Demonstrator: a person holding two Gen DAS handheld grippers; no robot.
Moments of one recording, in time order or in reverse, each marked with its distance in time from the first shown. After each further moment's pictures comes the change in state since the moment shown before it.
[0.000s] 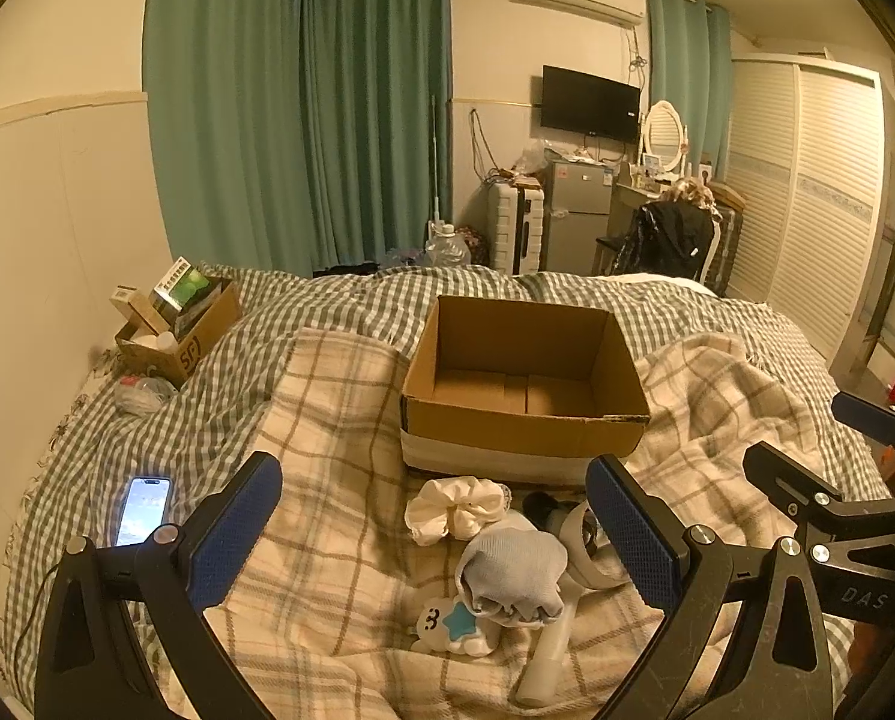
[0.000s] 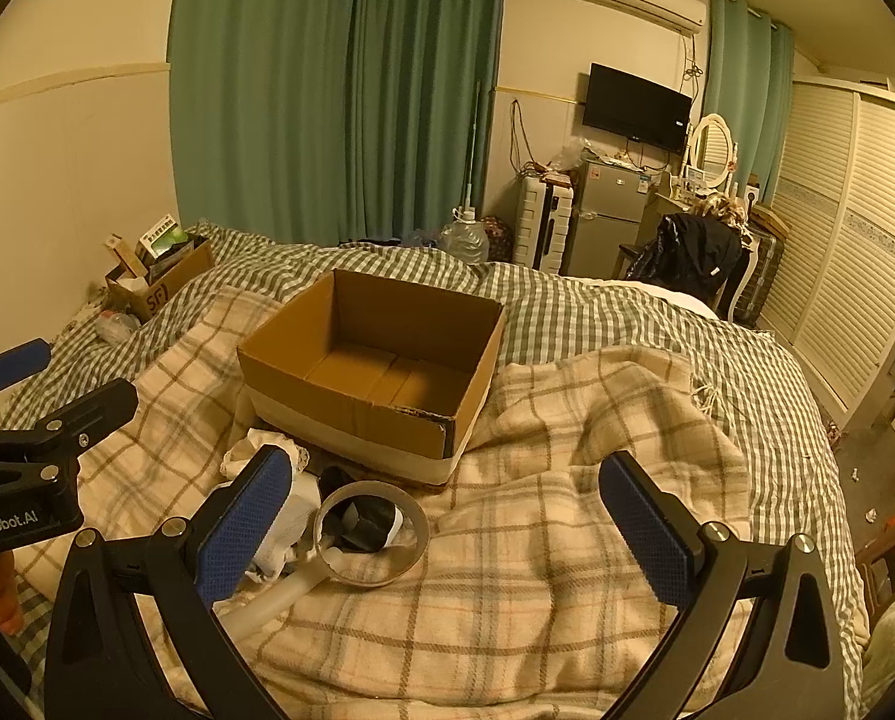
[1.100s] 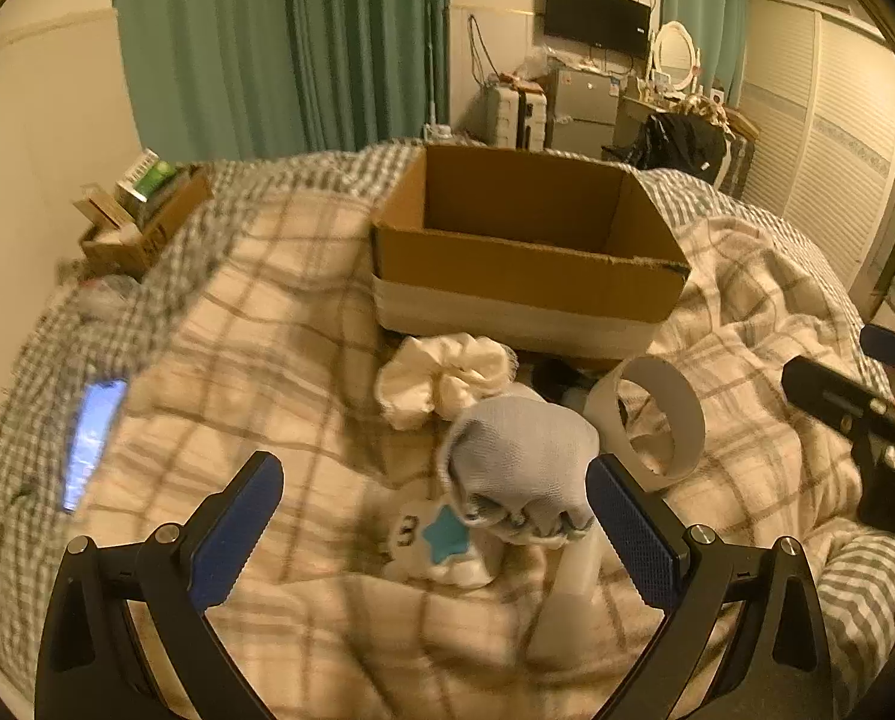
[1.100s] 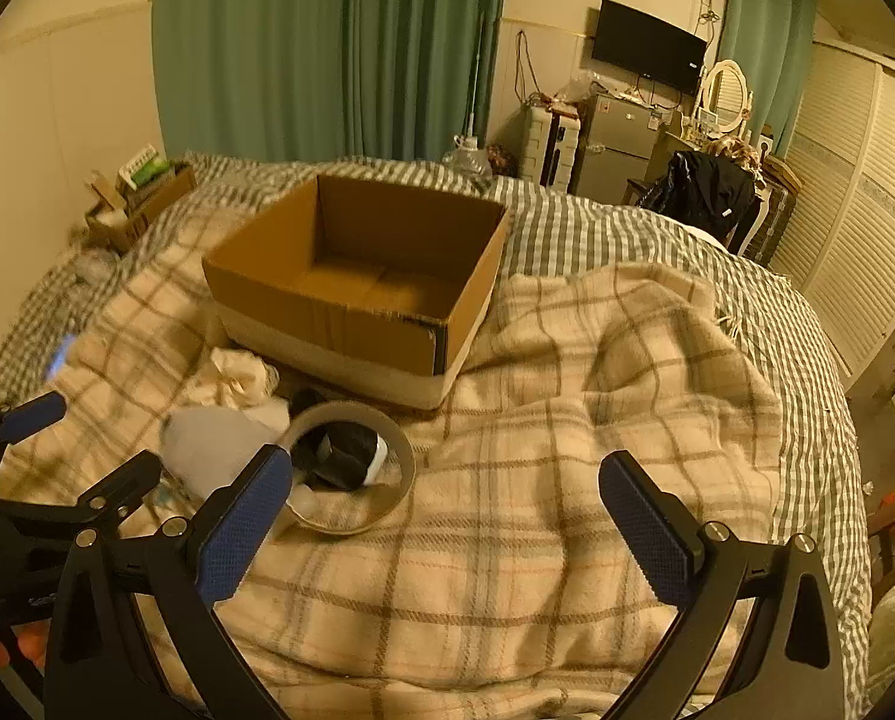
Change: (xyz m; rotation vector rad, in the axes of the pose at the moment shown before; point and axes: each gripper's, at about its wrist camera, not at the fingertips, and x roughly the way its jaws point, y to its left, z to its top) left arm 0.072 -0.015 -0.066 0.005 0.237 -0.021; right arm 0.054 -0.006 -0.031 -0.016 0.182 -0.003
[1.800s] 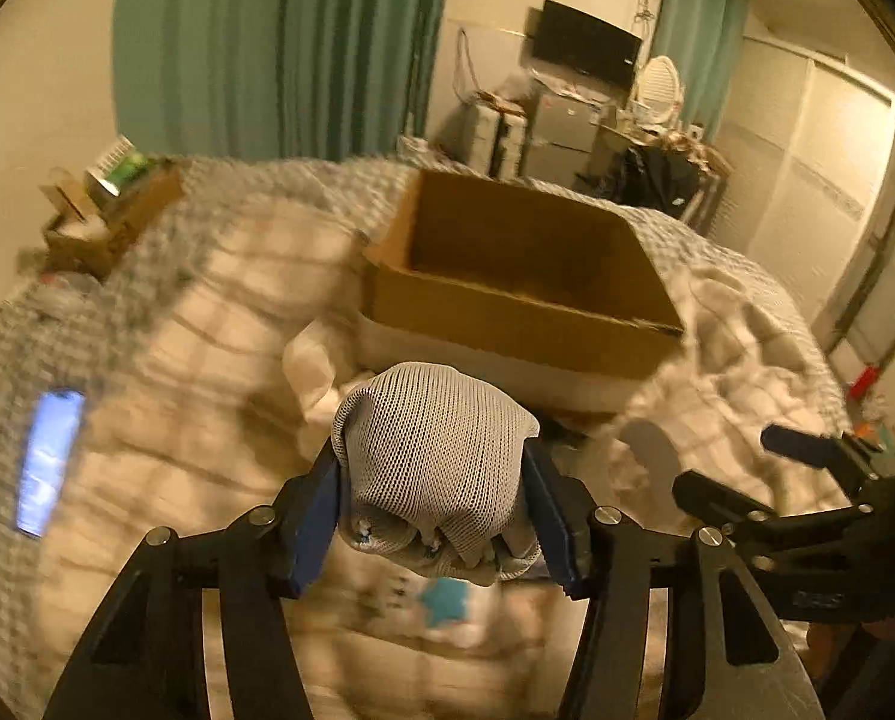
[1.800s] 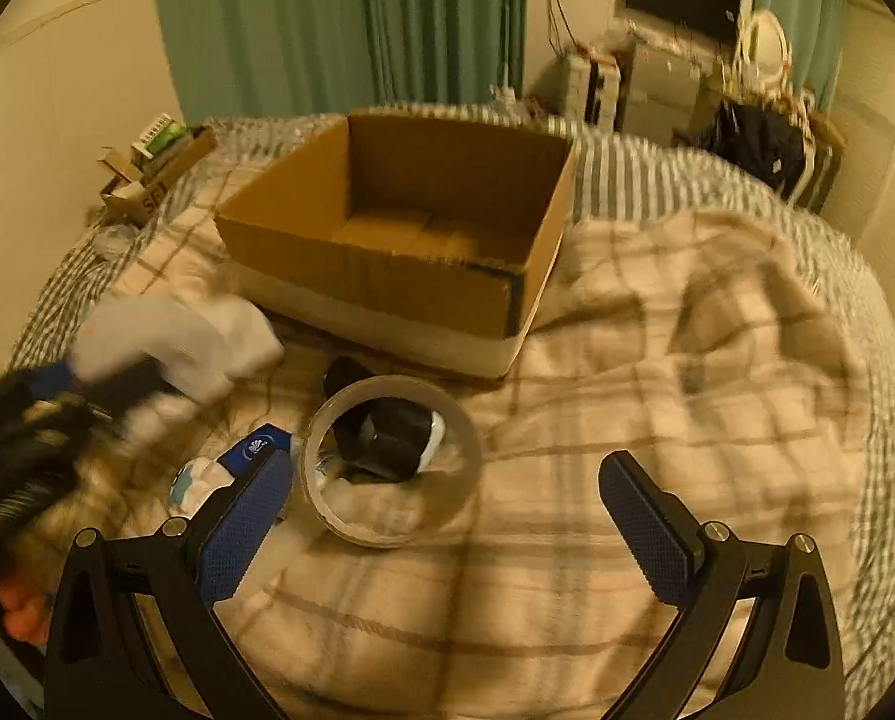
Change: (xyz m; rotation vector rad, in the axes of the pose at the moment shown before) left arm 0.006 0.035 0.023 -0.049 -0.045 -0.082; right arm 0.055 0.016 0.001 0.041 0.131 0.126
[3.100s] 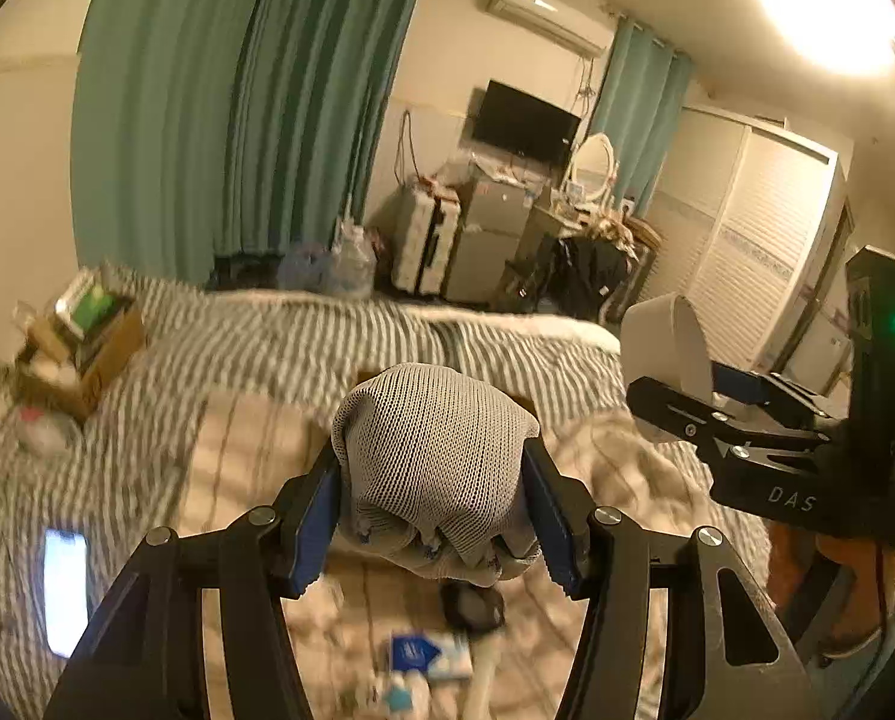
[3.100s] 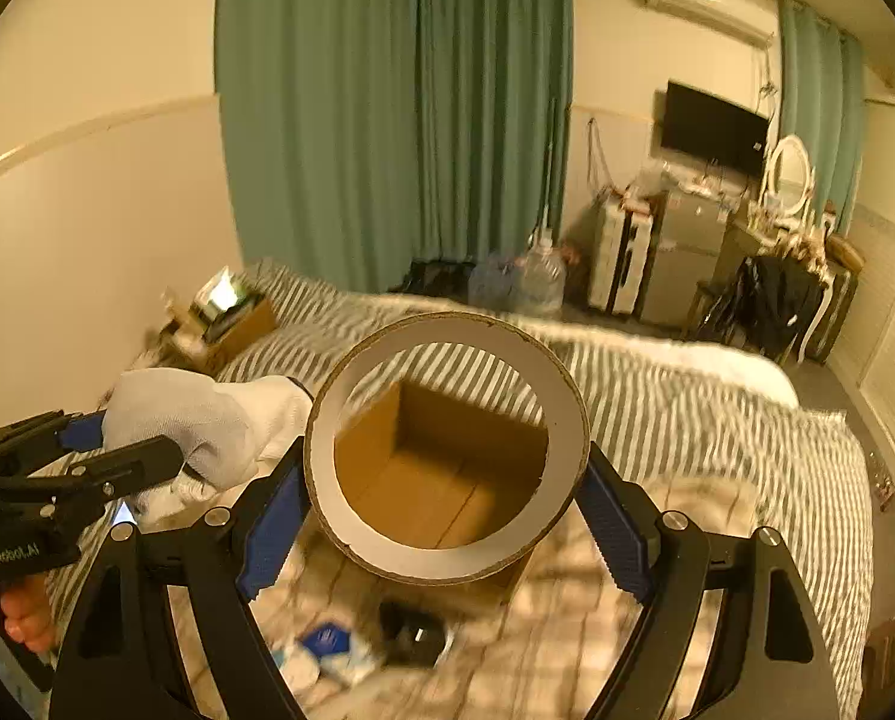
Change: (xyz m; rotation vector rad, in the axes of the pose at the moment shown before) left arm -0.080 0.004 0.139 0.003 -0.165 -0.189; right arm -0.132 0.018 0.149 -0.112 -0.331 0.055
